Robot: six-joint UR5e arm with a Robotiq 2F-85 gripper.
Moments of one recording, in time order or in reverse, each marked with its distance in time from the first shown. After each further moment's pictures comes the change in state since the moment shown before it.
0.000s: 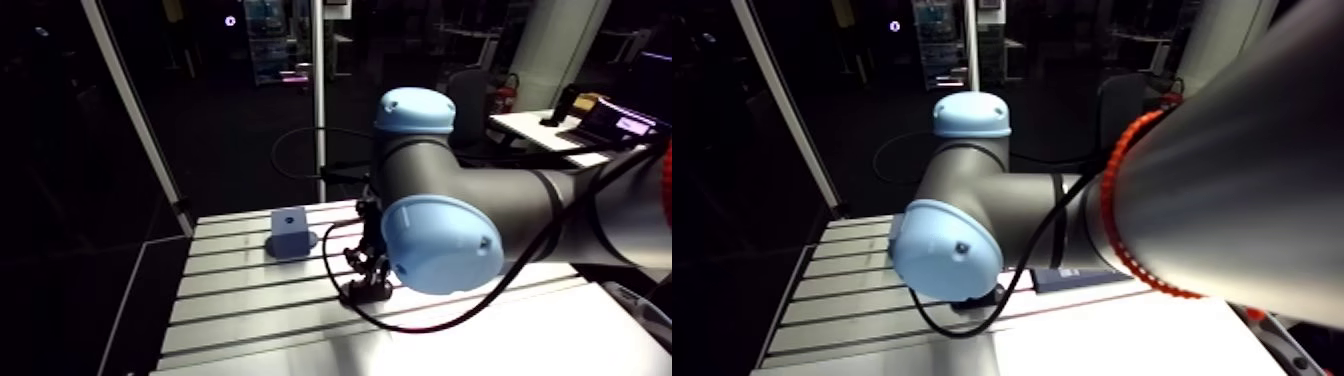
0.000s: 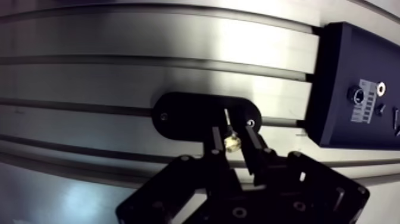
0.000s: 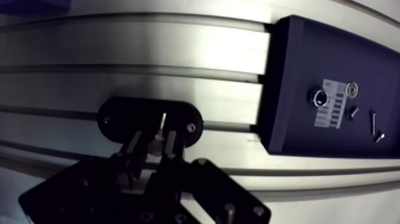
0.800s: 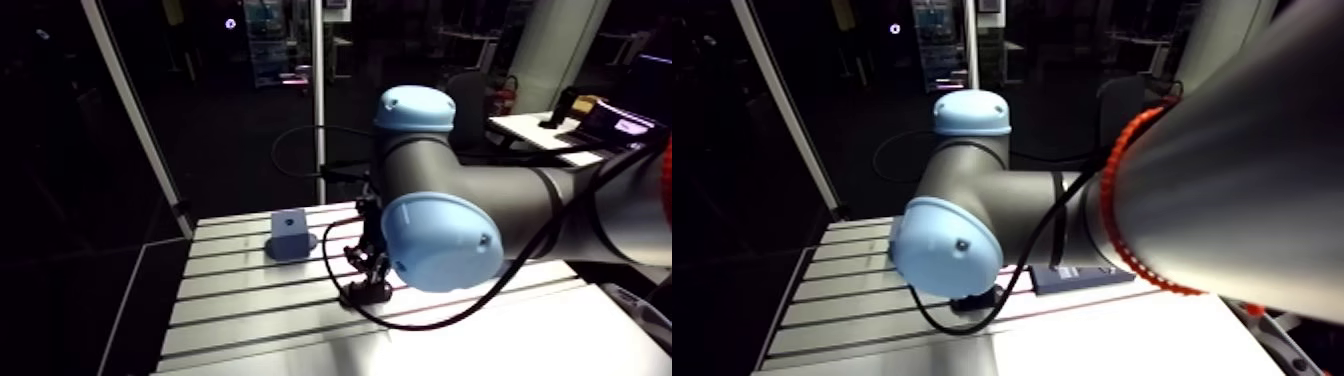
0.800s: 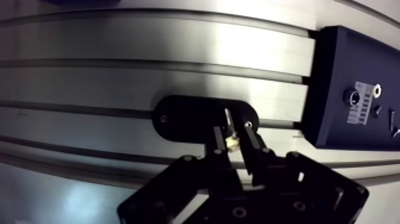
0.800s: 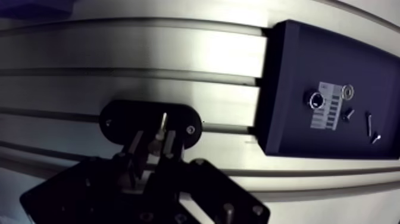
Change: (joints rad) arm -0.001 -0.009 -0.006 0.002 0.002 0.000
